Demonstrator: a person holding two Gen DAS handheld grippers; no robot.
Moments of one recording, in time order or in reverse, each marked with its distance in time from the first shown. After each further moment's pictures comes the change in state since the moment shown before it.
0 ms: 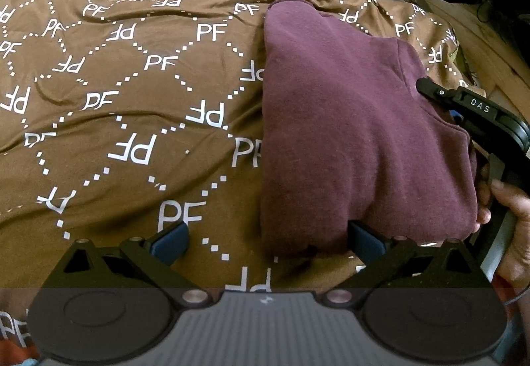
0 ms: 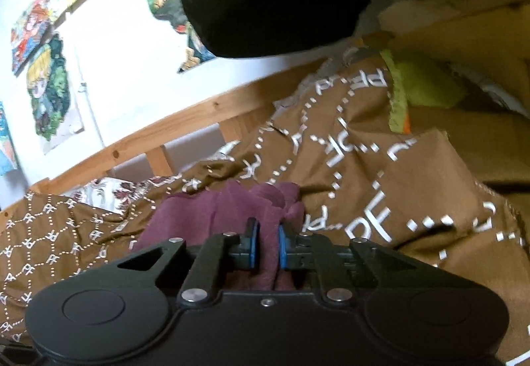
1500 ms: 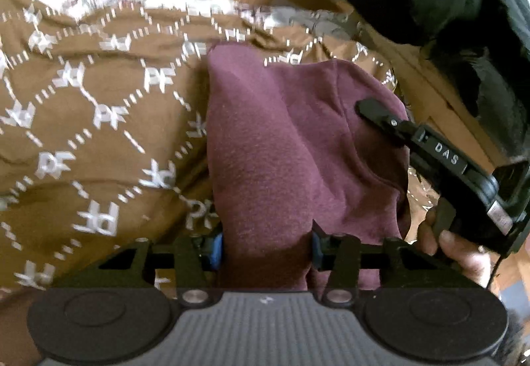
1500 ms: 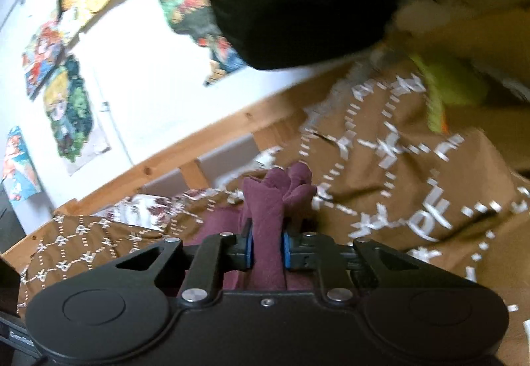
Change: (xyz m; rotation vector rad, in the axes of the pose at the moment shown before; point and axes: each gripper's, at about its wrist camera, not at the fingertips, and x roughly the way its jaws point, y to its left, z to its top) left arm -0.025 0.016 0.044 0.036 -0.035 -0.279; right arm -0.017 0.061 0.009 0.023 -0.048 0.113
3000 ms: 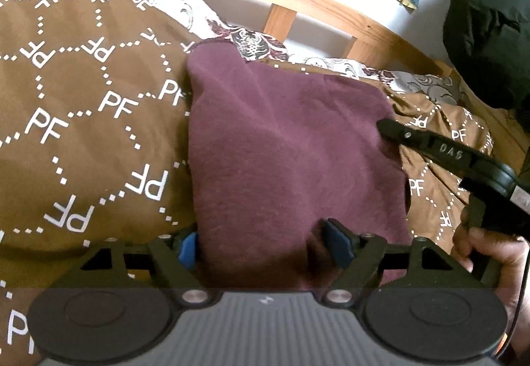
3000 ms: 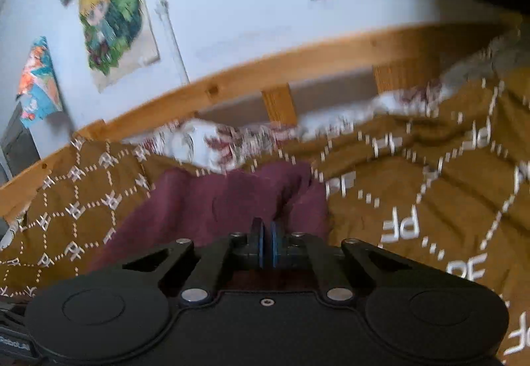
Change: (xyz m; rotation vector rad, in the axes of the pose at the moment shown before) left arm -0.059 0.099 0.007 -0.102 -0.152 0.284; right arm 0.126 0.120 -0.026 -0.181 0.186 0.058
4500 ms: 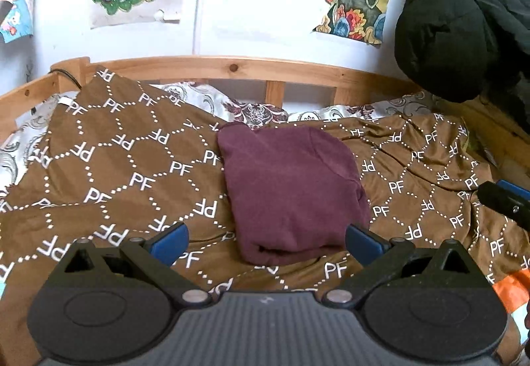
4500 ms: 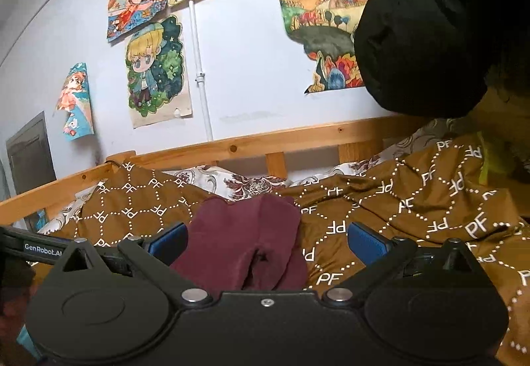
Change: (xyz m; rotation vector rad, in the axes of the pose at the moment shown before) left arm -0.147 -0.051 -0.057 0.187 -0.238 0.182; right arm -0.234 0.044 -0.041 -0.087 -0.183 -0.053
